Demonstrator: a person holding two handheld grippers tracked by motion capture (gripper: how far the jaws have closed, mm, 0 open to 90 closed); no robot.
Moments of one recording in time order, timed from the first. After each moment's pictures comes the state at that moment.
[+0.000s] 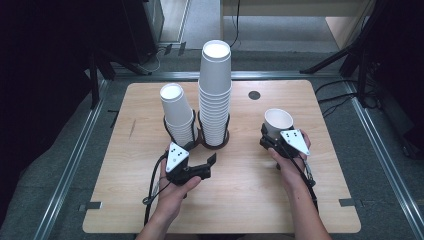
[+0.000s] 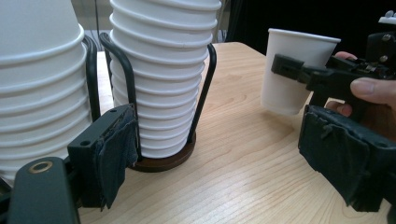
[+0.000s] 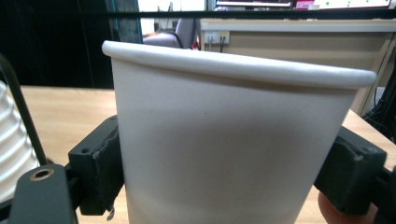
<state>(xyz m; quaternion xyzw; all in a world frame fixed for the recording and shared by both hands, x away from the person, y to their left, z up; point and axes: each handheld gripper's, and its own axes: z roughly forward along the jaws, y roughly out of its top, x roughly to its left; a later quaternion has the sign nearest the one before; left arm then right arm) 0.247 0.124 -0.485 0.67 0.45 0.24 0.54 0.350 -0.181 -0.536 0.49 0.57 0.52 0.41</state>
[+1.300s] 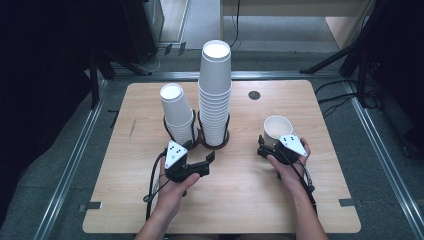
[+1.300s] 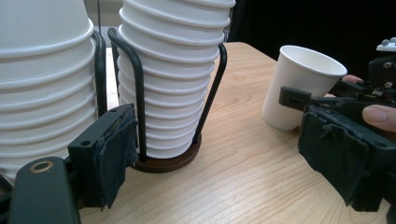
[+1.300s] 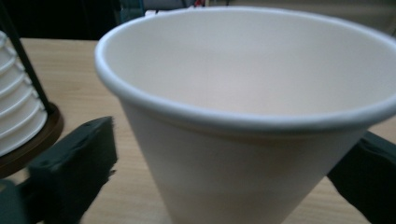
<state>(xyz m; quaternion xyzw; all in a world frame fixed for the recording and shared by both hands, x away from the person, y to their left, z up) 0.254 0.127 -0.487 0.67 0.46 0.23 0.54 0.340 -0.182 -0.549 0.52 0.62 0.47 0.36</state>
